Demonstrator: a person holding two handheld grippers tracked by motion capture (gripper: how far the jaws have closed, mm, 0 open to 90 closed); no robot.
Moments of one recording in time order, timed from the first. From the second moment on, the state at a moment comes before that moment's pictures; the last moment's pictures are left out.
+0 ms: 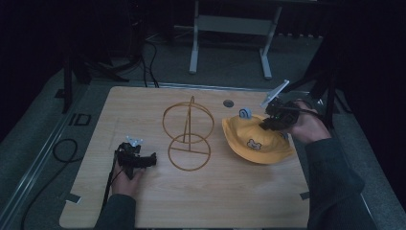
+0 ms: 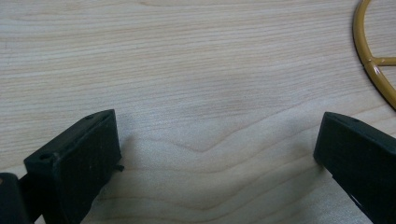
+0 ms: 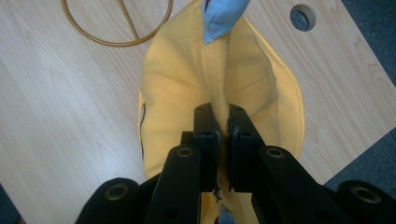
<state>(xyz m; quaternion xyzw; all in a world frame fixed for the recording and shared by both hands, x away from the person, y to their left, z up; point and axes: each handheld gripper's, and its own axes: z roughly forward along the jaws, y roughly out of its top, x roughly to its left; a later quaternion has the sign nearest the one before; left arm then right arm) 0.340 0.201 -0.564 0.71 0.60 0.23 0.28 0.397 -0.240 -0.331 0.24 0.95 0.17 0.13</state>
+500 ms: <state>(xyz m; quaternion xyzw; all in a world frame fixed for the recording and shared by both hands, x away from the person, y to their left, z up) 0.340 0.201 -0.564 0.71 0.60 0.23 0.28 0.398 -0.241 -0.303 0.23 0.94 0.19 0.16</state>
